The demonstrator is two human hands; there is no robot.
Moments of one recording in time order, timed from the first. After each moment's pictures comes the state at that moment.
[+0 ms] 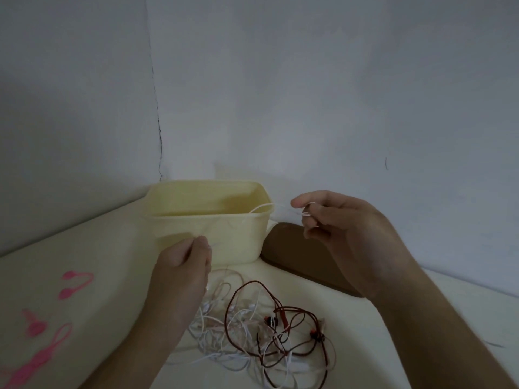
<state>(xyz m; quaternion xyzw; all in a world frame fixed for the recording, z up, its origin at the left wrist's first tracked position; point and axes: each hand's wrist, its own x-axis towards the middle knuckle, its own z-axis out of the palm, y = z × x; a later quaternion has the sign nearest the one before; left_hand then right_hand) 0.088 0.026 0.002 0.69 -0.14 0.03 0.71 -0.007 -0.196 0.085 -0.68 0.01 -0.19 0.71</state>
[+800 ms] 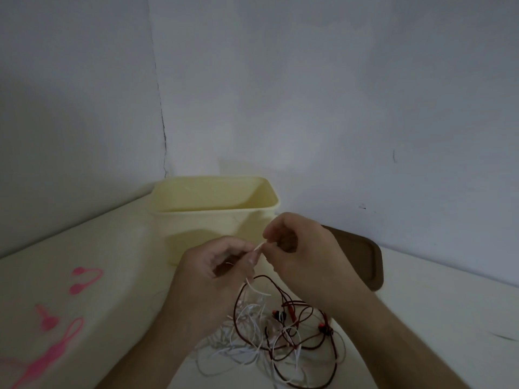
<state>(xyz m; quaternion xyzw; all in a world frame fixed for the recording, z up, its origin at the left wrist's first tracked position) 0.064 0.020 0.007 0.68 -0.30 0.05 0.67 0.007 -0.143 0.049 -0.90 0.06 -0.21 0.39</state>
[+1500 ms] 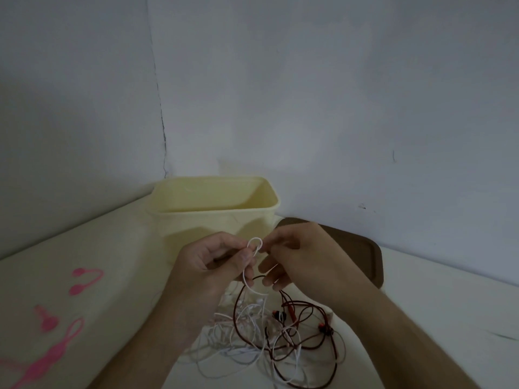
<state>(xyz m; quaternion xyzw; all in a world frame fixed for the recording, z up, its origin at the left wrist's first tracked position) 0.067 0.024 0.013 0.61 -0.28 -0.04 0.74 0.005 -0.146 0.059 -0.85 0.08 -0.07 0.52</state>
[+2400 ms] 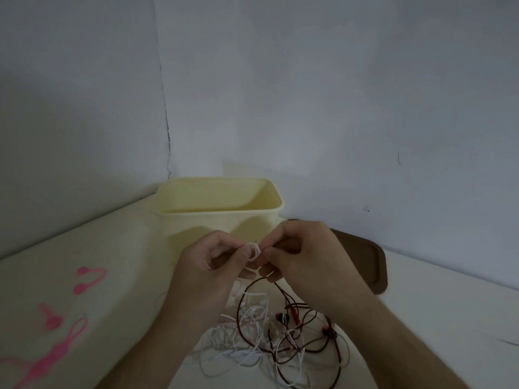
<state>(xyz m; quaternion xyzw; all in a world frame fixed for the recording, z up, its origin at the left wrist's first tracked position) 0.071 0.019 0.010 0.65 -0.21 0.01 0.73 0.004 -0.139 0.056 -0.84 0.04 -0.15 0.51</state>
